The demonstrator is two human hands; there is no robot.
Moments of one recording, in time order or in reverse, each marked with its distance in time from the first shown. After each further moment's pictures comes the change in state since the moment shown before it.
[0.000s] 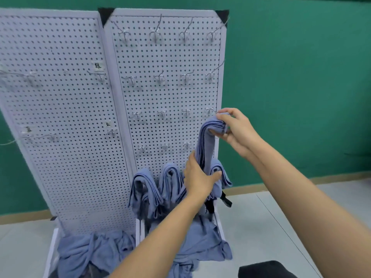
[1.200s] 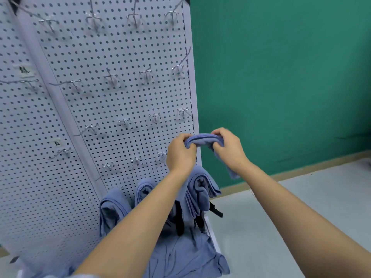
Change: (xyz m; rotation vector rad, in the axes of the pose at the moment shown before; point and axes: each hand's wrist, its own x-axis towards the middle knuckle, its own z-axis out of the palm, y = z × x) left_hand 0.113 0.054 0.047 0.161 0.075 0.123; right_hand 0.103 0.091 -0.113 -0.931 0.129 -0.256
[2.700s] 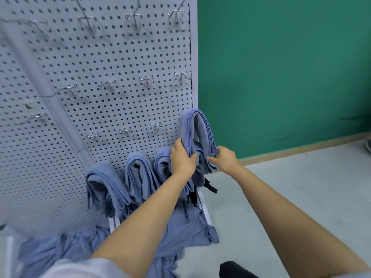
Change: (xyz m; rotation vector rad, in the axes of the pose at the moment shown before) left_hand -0.017 -0.101 0.074 0.009 -0.169 -0.203; right_hand -0.034 0.091 0.064 -0.170 -0.344 0.437
